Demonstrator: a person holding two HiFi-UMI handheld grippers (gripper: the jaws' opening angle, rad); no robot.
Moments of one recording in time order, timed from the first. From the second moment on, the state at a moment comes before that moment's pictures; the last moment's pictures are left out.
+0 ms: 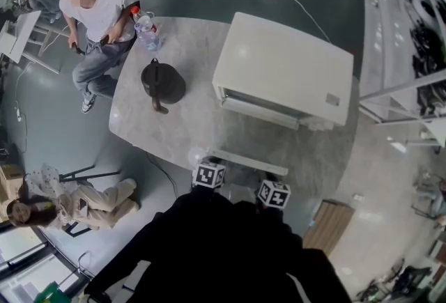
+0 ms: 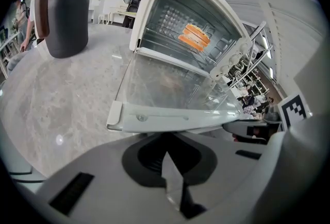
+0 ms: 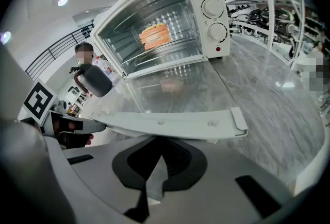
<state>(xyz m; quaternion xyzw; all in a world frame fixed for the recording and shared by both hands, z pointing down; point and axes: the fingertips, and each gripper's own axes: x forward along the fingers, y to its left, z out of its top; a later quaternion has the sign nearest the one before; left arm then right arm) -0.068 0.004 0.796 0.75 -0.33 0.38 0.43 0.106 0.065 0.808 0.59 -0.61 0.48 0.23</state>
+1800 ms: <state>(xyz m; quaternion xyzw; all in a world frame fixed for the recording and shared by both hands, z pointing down) -0.062 -0.025 0.698 0.81 -0.36 0.28 0.37 0.095 0.015 0.702 0.59 -0.69 0.39 0.16</state>
